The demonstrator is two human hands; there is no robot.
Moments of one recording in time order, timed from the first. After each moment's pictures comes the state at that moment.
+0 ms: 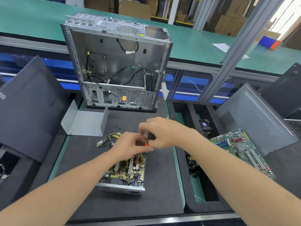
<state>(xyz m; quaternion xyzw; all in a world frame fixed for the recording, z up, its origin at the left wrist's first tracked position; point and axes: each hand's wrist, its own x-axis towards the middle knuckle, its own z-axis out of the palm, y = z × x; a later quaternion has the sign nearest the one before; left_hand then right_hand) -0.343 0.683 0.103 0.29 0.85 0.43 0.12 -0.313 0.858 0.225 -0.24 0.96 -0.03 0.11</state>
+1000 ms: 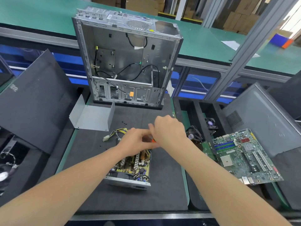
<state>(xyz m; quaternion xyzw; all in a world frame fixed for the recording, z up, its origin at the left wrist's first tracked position) -0.340 0.684 0.103 0.28 0.85 0.44 0.13 -0.302 0.817 0.201 0.06 1.00 0.04 0.01</state>
